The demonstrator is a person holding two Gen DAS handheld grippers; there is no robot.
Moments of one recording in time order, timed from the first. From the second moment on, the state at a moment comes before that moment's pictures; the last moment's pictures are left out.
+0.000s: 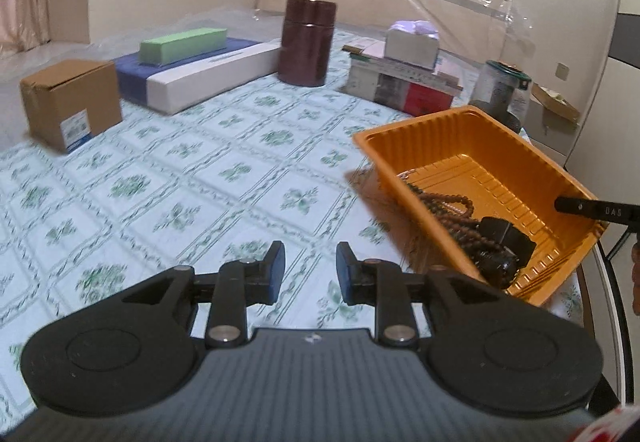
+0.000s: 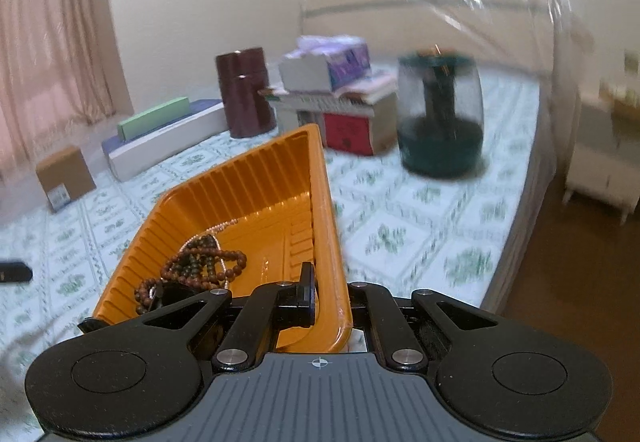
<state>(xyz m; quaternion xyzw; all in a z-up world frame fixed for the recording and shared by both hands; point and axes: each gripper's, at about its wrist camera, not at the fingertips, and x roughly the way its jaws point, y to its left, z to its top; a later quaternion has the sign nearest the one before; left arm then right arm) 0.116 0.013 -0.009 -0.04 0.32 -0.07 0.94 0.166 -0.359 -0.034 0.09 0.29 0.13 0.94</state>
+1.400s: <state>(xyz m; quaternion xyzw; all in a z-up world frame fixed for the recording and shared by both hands) 0.023 0.027 0.008 -0.09 0.36 0.03 0.93 0.071 -0.277 0.025 0.06 0.35 0.15 0.92</state>
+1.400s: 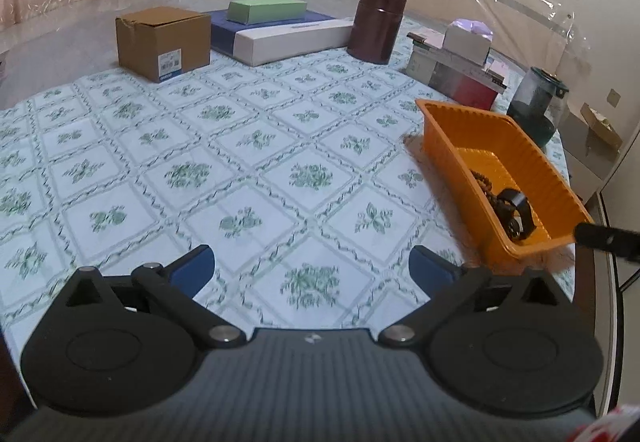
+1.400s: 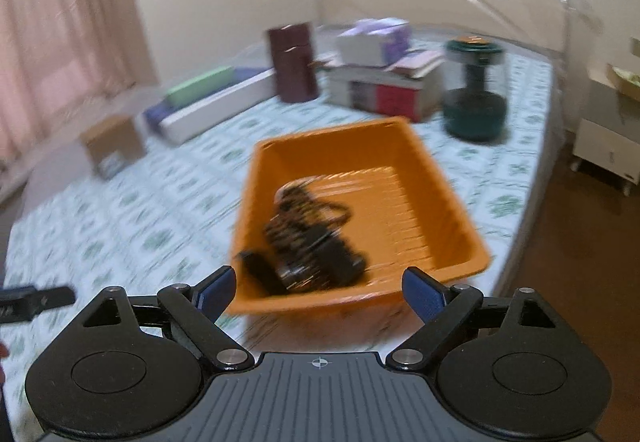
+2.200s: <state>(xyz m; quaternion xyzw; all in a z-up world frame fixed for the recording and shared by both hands) -0.013 0.004 -0.004 -0.08 0.42 0.05 0.90 0.037 -0.224 -0.003 0.01 0.43 0.19 0.88</state>
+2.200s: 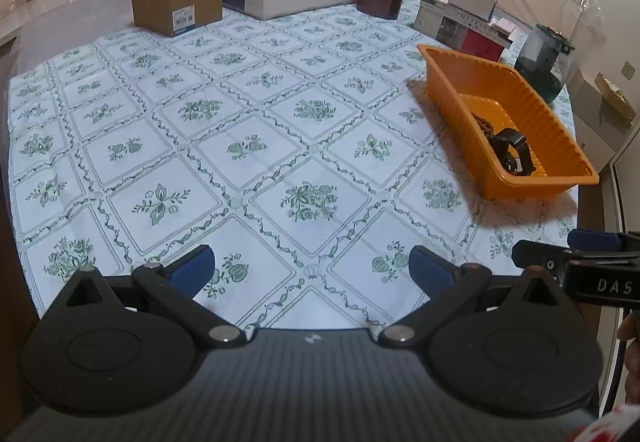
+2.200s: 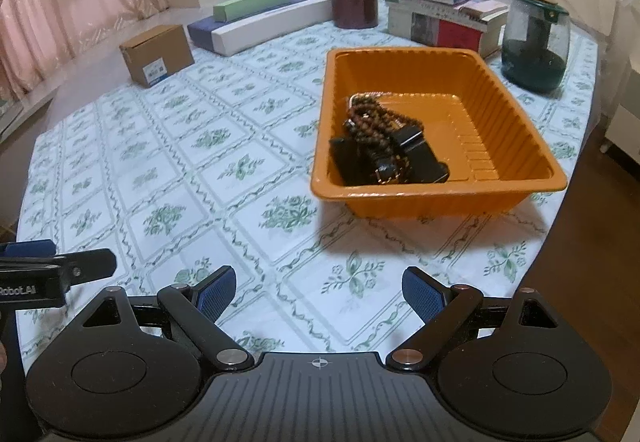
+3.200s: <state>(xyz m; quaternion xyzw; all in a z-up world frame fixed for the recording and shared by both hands) -0.010 -0.005 -0.008 -0.07 0.42 0.04 0.90 0.040 -0.225 -0.006 0.02 0.42 0.18 0.89</state>
